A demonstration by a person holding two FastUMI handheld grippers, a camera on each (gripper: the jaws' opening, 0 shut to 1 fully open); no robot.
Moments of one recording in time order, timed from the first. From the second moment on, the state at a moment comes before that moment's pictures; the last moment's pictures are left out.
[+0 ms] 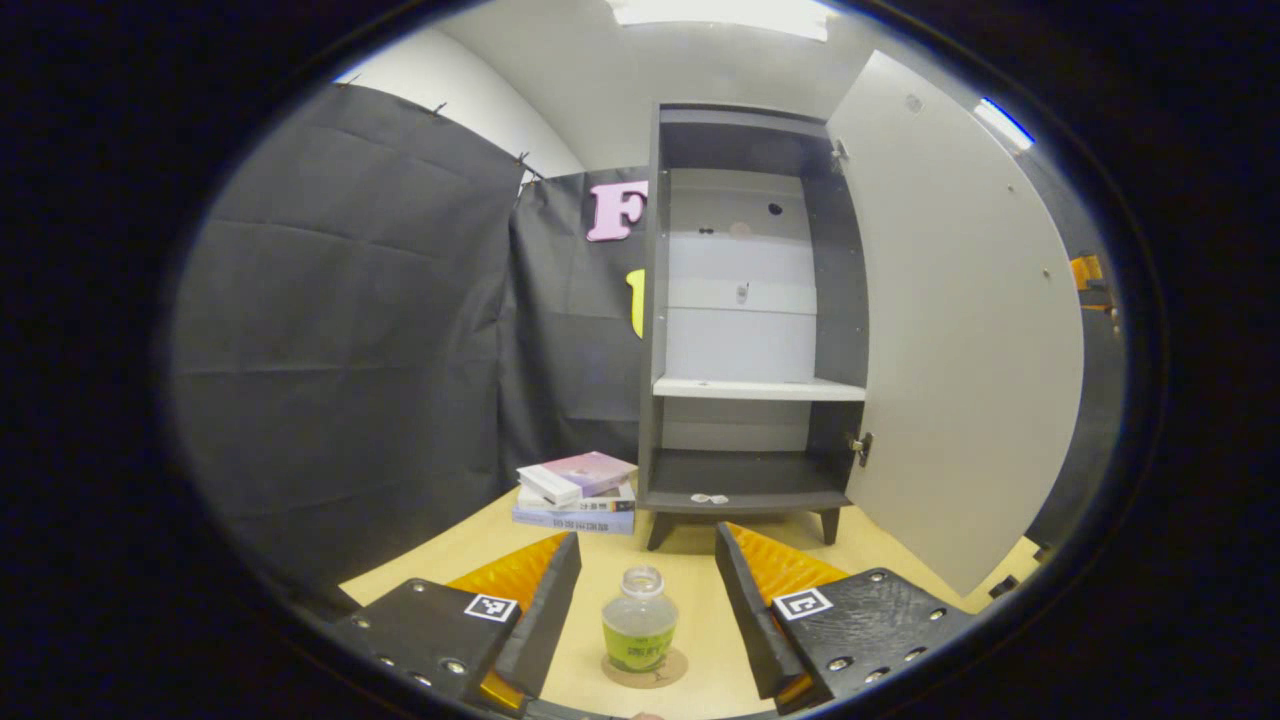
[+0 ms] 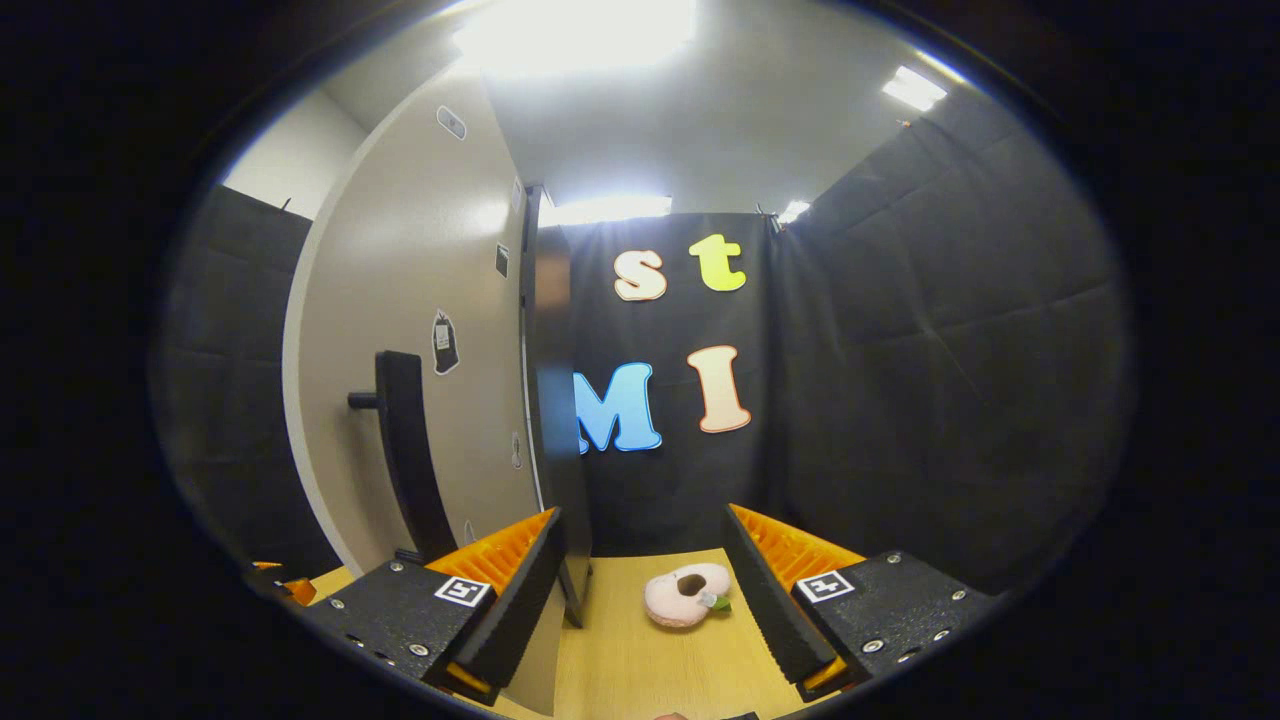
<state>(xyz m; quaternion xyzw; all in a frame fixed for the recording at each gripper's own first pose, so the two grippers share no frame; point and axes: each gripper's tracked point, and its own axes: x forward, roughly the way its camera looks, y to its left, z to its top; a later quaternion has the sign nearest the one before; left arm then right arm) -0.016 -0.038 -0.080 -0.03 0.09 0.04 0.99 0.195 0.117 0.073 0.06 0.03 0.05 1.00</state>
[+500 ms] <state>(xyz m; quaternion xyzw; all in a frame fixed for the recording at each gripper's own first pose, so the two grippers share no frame) -0.017 0.041 -0.051 -0.02 0.06 0.03 1.00 0.180 0.144 0.071 0.03 0.05 -0.01 1.00</state>
